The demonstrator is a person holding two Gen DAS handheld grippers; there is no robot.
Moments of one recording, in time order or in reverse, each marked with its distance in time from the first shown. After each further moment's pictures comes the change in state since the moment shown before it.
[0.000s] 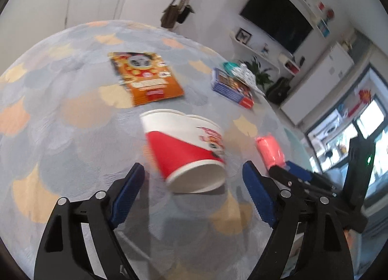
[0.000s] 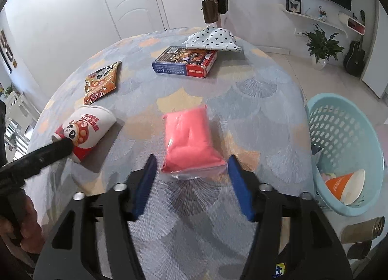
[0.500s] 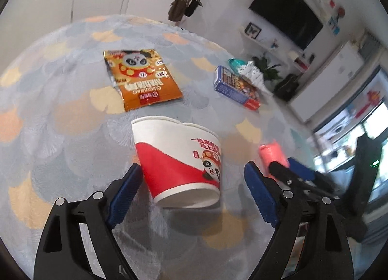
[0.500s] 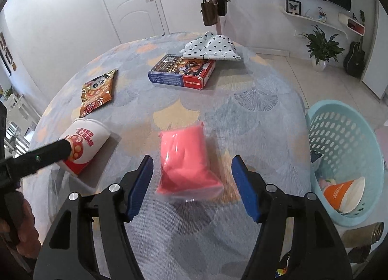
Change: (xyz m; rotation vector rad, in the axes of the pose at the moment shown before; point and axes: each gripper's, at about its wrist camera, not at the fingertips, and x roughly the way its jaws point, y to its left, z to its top) left arm 0.020 -0.030 0.009 0.032 0.048 0.091; right arm 0.011 -0.001 0.020 0.000 0.000 -0.002
